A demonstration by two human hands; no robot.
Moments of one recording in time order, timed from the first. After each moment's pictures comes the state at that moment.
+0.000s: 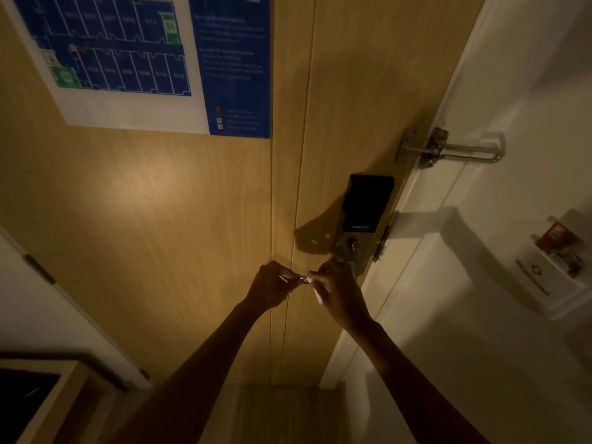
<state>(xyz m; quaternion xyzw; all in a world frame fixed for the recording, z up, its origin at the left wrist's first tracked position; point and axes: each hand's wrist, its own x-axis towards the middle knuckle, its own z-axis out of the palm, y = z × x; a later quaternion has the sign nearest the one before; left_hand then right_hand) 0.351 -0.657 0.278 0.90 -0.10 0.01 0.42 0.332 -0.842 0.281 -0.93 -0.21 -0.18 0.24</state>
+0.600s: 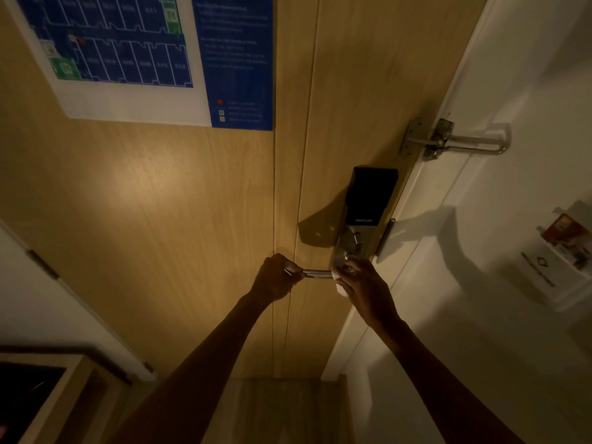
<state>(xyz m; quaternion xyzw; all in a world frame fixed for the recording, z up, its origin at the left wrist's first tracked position) 0.348 -0.660 0.286 0.90 -0.09 0.01 0.42 0.319 -0.883 0.287 -0.94 -0.21 -0.22 0.11</state>
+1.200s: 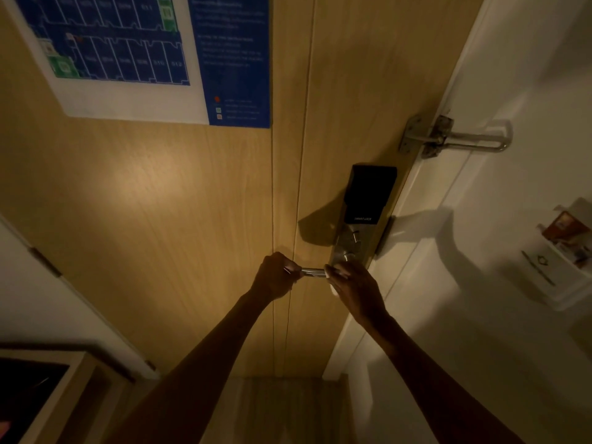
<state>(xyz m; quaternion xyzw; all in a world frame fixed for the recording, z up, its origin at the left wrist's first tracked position) 0.348 -0.661 0.286 0.90 -0.07 0.00 0.43 0.331 -0.877 0.265 -0.92 -0.26 -0.27 0.06</state>
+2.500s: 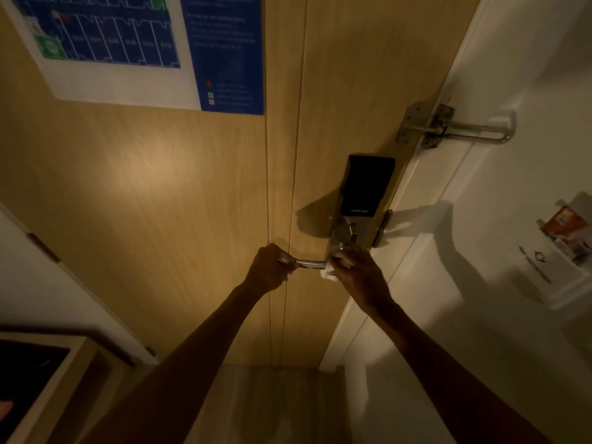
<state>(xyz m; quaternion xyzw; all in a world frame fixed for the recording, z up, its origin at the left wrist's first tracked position) 0.346 -0.664 0.287 0.91 -0.06 0.01 0.42 0.343 -0.898 0.269 -0.93 -0.28 -0.23 0.03</state>
